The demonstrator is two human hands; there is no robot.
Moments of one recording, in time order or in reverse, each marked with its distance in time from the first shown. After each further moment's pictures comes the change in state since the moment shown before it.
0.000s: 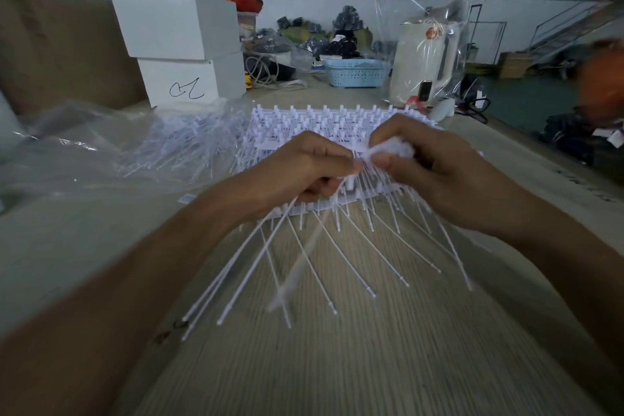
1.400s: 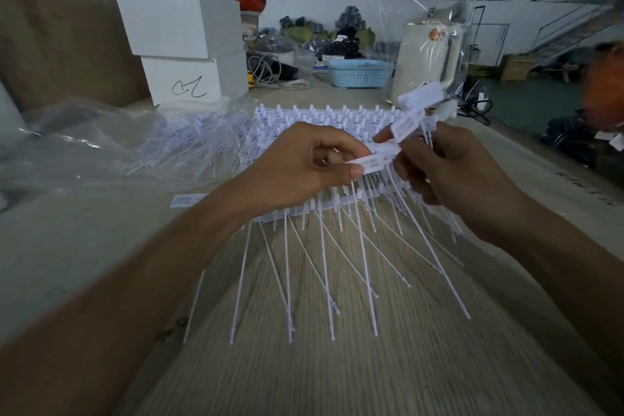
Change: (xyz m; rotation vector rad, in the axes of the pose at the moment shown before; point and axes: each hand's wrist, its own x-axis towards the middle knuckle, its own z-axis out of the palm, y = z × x) left_hand 0.000 -0.001 -0.001 0.208 0.218 0.183; right_hand 0.002 -0.001 0.009 0.324 0.204 0.407
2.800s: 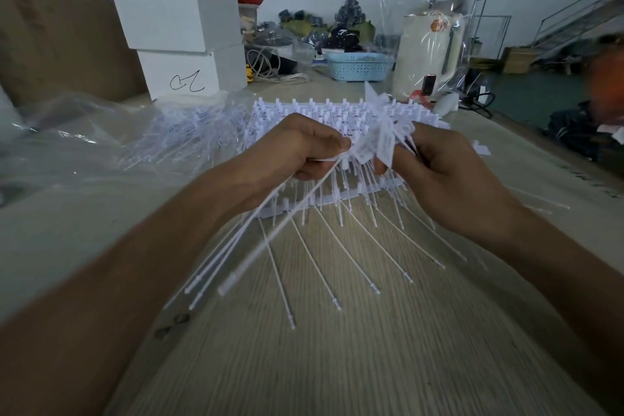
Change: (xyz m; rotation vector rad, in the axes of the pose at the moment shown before) left_hand 0.007 0.000 -0.009 -0.290 -0.103 -0.187; right_hand -0.005 -0.004 0.013 -0.304 -0.003 -0.326
